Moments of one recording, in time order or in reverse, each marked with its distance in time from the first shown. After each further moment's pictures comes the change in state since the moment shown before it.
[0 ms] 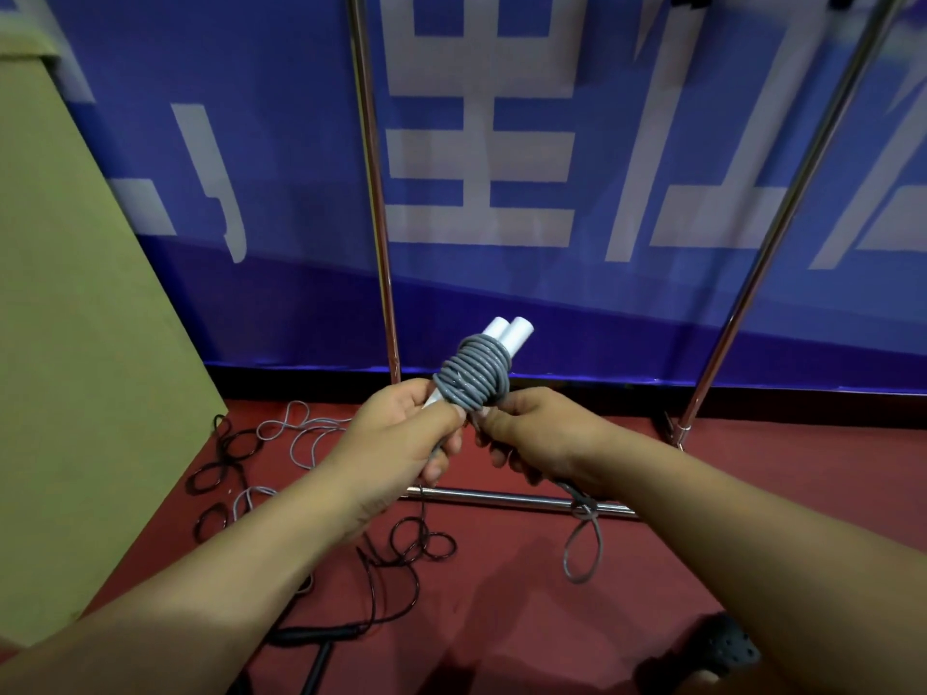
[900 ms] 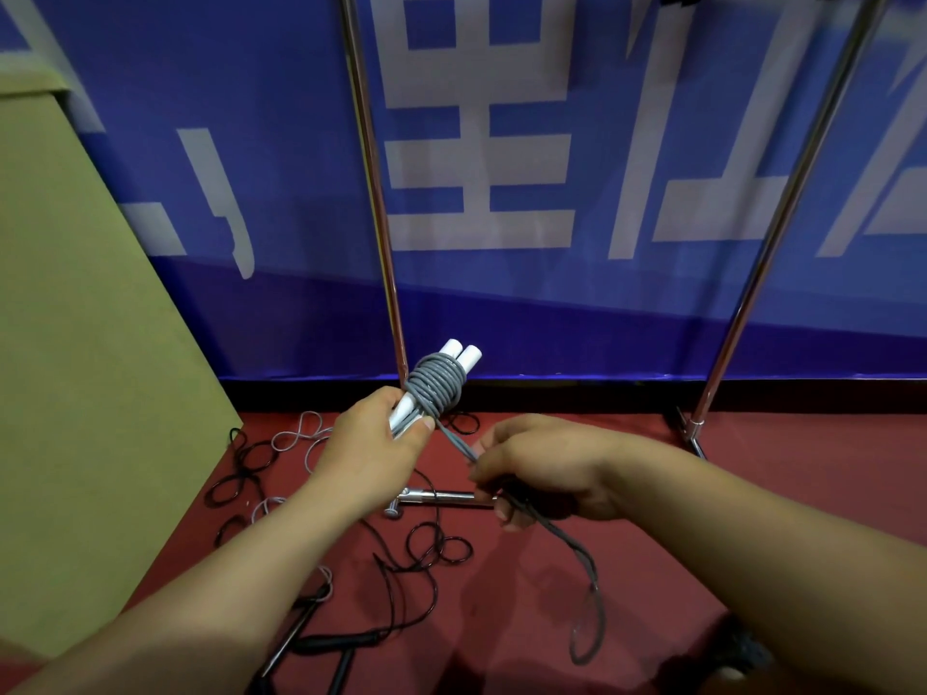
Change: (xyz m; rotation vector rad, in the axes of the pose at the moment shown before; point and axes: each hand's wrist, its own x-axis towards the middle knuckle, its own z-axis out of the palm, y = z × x) left_hand 0.020 -0.036 -0.033 0.704 0.300 0.081; right_hand -0.021 -0.014 0.013 0.187 -0.212 0.220
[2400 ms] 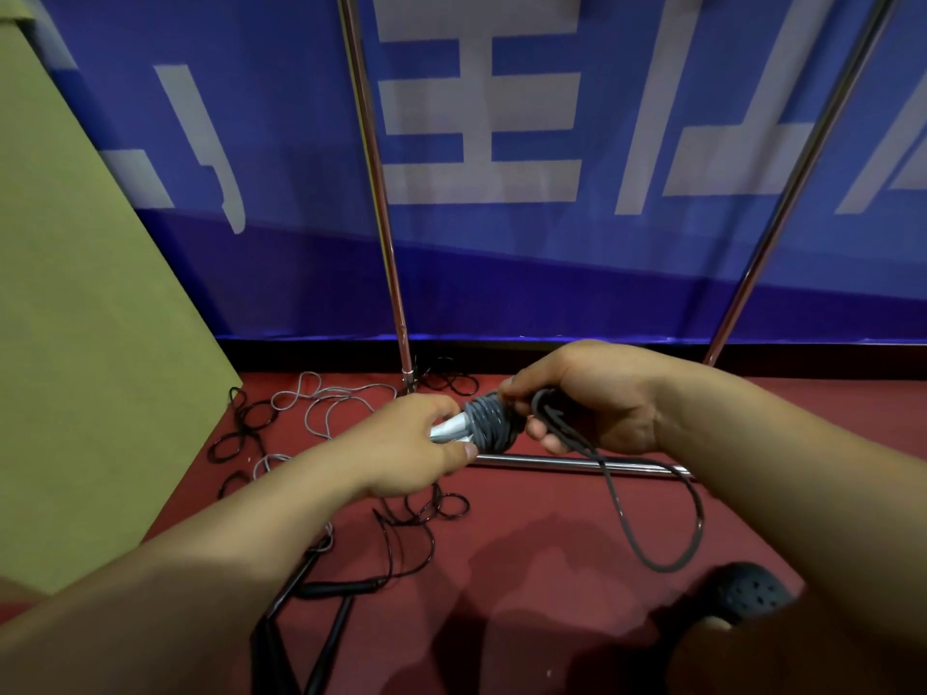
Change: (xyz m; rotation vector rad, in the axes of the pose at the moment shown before) left_hand -0.015 0.016 0.012 0.134 -0.526 0.031; right_hand -0.016 -0.007 -0.033 0.197 0.049 0.095
